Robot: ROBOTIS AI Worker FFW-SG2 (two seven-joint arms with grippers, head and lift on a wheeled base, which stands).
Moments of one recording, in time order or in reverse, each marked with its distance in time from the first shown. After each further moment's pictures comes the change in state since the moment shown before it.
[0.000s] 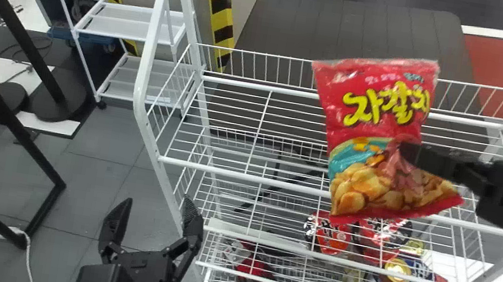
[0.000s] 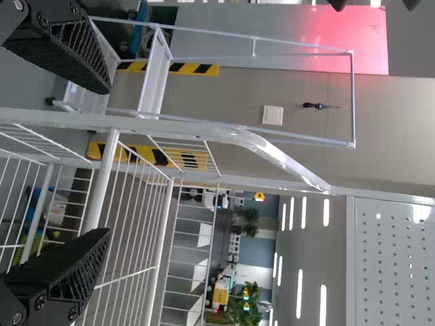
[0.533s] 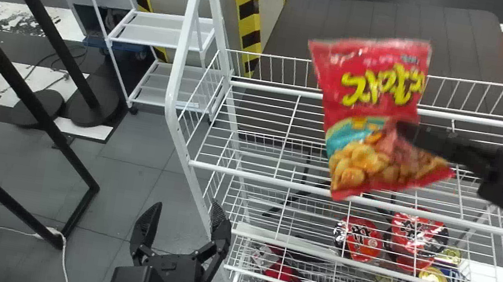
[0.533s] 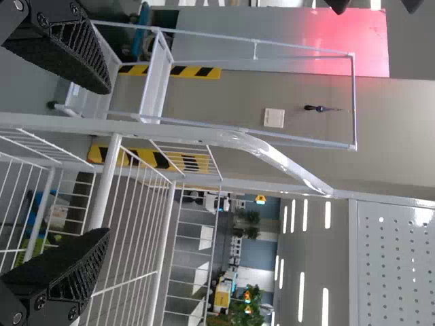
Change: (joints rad) left arm 0.001 -0.001 0.003 0.006 0.001 -0.001 0.005; right arm 0.016 0.001 0.003 0.179 -0.098 -0.452 0.126
